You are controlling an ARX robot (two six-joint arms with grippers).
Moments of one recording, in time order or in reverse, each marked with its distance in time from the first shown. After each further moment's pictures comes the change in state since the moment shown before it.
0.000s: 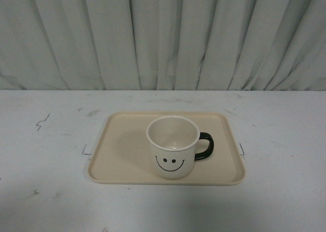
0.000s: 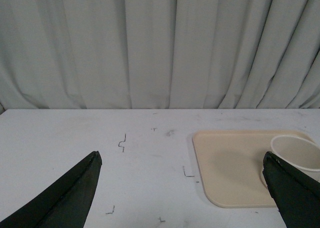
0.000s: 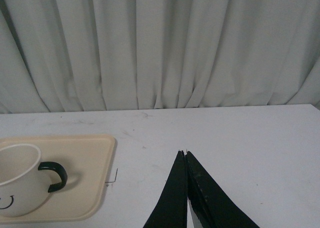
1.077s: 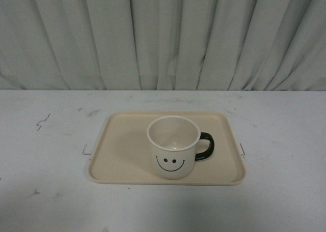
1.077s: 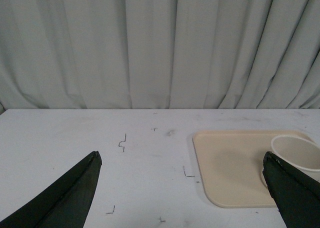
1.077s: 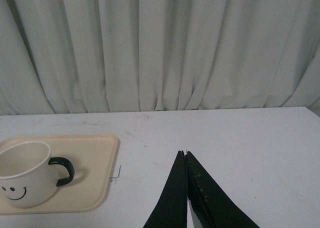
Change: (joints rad) left arm 0.000 0.000 0.000 0.000 0.000 0.000; right arm 0.000 -0.463 -0.001 -0.442 0.000 0.000
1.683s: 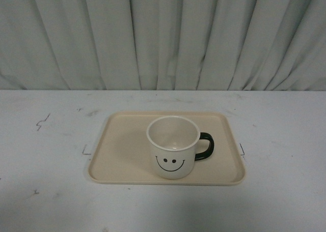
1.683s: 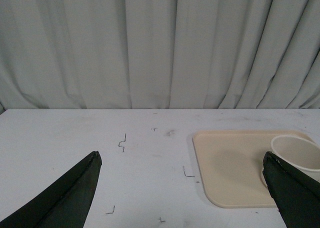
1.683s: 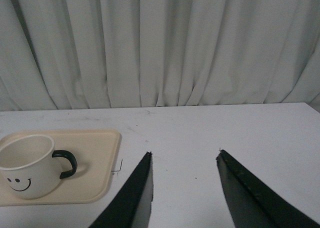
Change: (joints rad) left arm 0.000 0.000 0.000 0.000 0.000 0.000; right arm 0.000 -0.176 0.000 -0.186 -0.003 0.003
